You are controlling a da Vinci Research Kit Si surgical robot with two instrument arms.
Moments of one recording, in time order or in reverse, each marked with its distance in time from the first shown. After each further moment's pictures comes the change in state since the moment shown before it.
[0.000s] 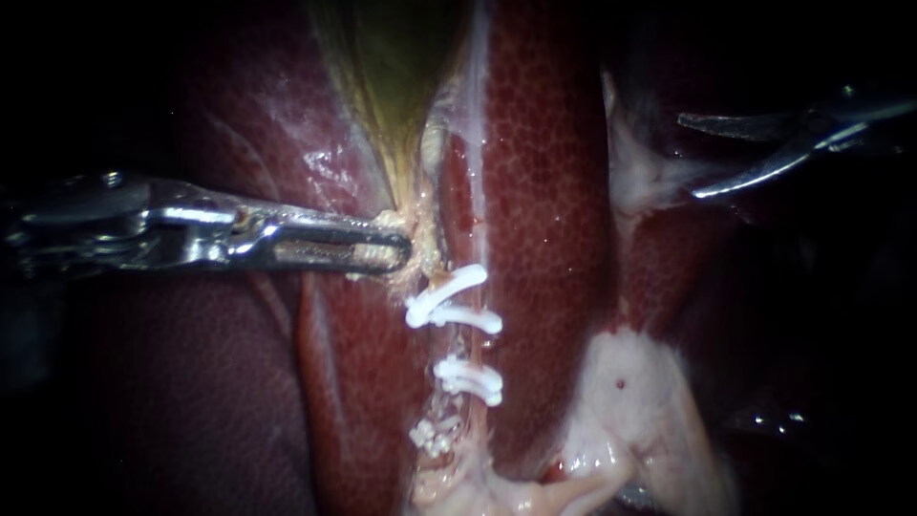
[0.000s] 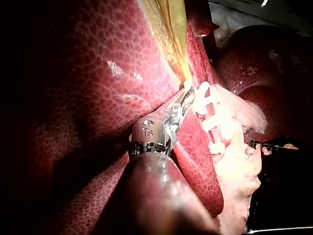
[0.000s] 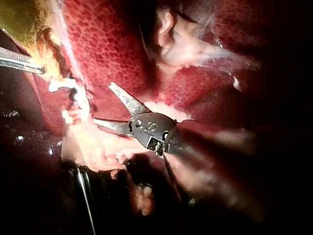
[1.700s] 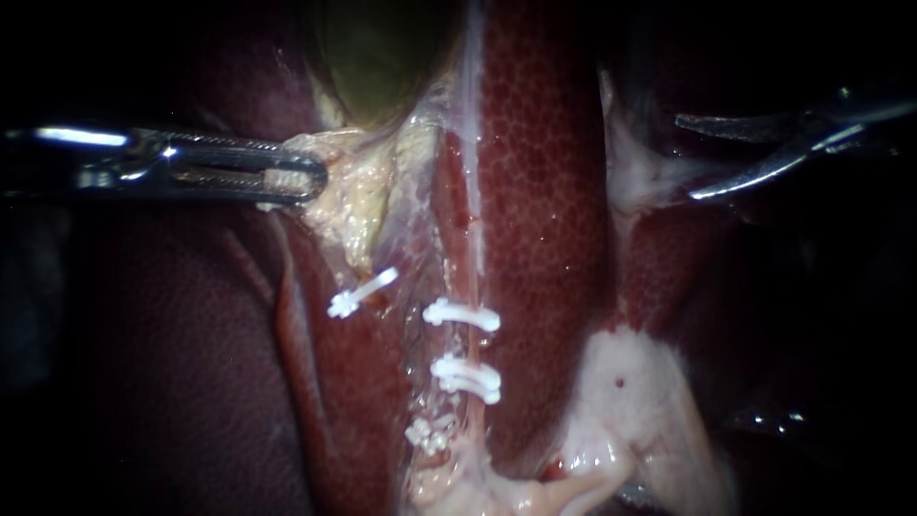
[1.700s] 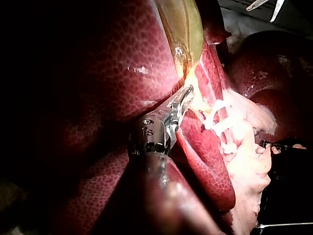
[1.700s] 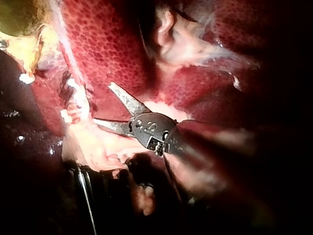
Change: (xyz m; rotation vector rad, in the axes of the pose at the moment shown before) right arm 0.000 0.000 0.000 -0.005 0.000 0.000; left arm -0.006 0.002 -0.011 -0.039 -0.091 0.026
